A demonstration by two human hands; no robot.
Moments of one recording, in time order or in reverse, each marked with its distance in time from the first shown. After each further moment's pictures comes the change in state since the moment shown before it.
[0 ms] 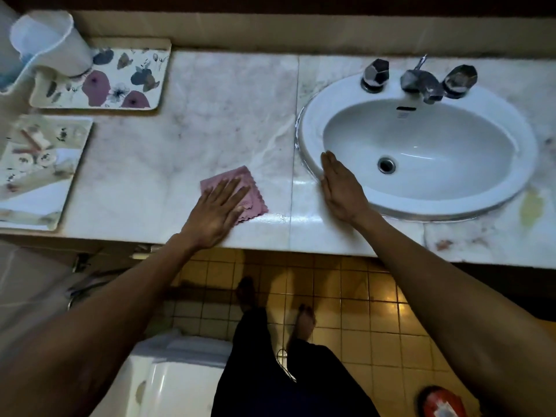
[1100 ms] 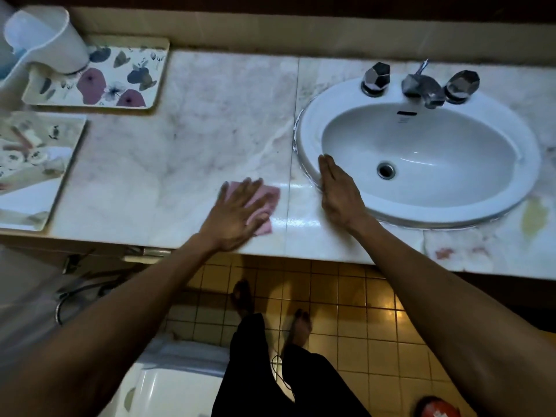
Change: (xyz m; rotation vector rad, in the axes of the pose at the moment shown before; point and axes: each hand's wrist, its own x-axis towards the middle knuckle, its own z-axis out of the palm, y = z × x) left_hand 0.029 0.038 0.017 0.165 0.035 0.112; right_hand 0.004 -0.002 0.005 -0.080 0.023 -0.002
